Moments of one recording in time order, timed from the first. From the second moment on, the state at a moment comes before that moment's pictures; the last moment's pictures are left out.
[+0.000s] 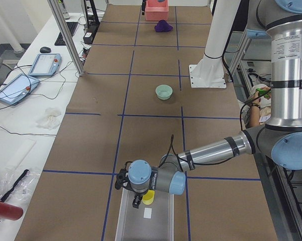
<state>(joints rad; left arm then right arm) -1.52 -1.48 -1.37 -2.03 -2.36 0.08 1.30 -1.59 1.76 -1.28 2.38 0.54</state>
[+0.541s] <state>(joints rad) -1.55 -1.52 -1.78 -1.72 -2.36 -0.11 1.18 -1.72 1.81 -1.28 2.34 0.68</state>
